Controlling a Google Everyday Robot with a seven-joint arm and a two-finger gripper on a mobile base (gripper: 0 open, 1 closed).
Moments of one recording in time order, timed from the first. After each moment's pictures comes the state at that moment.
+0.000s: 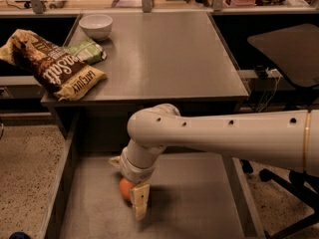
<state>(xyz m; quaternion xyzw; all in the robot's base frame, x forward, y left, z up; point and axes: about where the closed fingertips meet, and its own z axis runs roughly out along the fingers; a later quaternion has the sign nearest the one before) 0.419 0.089 0.625 -0.84 0.50 0.16 0.13</state>
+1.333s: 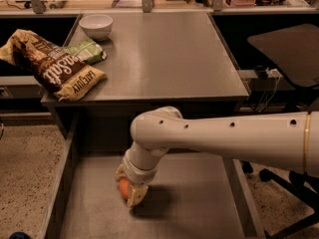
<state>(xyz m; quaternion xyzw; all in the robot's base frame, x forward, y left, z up) 0.419 0.080 0.615 -0.84 0.51 0.16 0.13</state>
